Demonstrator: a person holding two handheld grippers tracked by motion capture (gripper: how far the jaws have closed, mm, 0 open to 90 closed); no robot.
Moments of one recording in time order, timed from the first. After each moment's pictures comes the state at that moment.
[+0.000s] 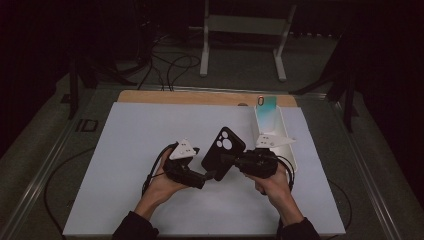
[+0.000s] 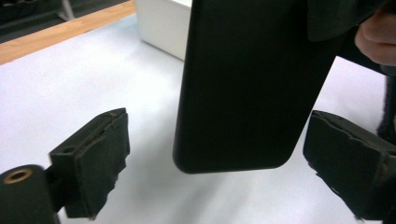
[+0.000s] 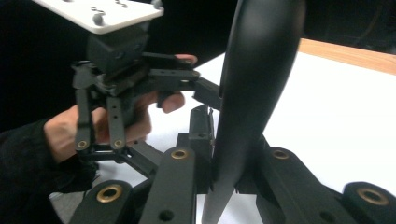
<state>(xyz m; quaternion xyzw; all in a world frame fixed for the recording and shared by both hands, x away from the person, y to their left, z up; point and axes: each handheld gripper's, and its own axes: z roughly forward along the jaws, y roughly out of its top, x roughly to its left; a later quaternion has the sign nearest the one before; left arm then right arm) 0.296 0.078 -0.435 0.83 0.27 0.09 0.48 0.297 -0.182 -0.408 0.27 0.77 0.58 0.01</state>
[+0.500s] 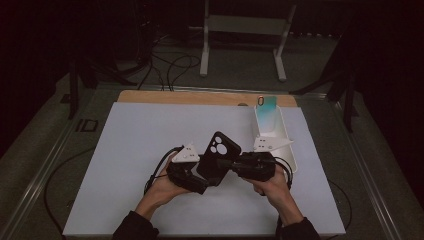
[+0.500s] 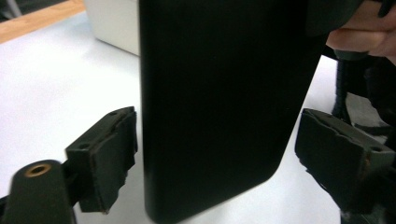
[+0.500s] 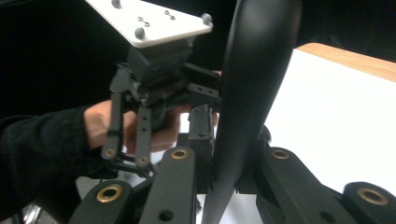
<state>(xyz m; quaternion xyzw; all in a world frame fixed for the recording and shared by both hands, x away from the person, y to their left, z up) 0.292 0.071 -0.438 0.84 0.21 0.03 0.49 0.292 -0.174 -0.403 0.21 0.77 0.60 -0.01</state>
